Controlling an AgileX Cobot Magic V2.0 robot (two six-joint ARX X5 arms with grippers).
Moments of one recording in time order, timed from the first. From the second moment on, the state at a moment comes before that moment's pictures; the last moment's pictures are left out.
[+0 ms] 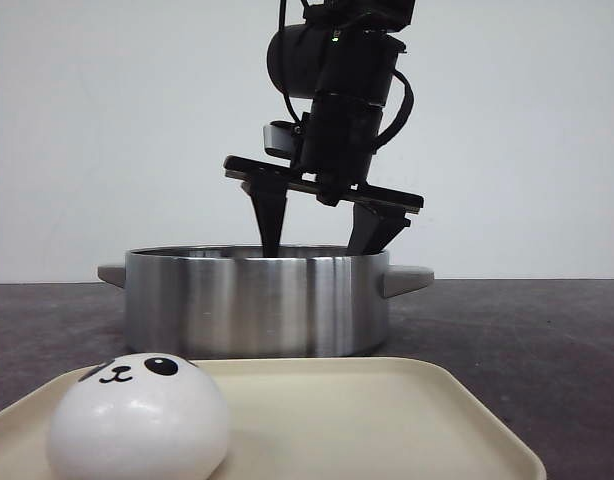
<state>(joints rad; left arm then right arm) -0.61 1.08 2.20 -1.42 -0.11 -0.04 0.66 2.02 1.66 -0.86 -0.08 0.44</state>
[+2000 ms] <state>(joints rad) -0.91 1.59 0.99 -0.79 0.16 -0.46 0.81 0.94 1.87 -1.31 0.48 0.15</state>
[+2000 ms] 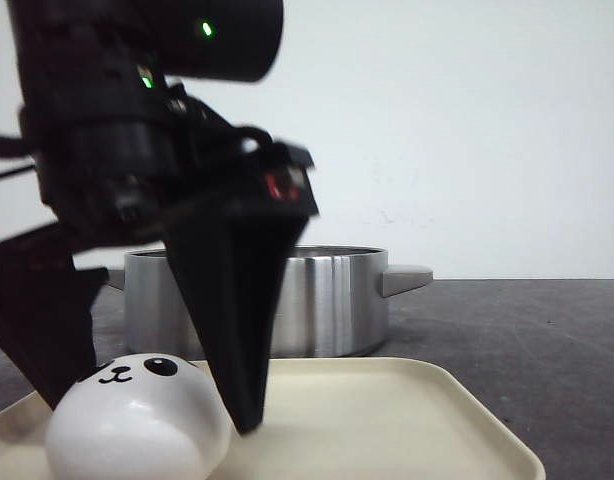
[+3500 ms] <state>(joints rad) -0.54 1.81 1.58 -0.88 0.06 -0.17 0.81 0.92 1.87 -1.34 0.48 0.17</state>
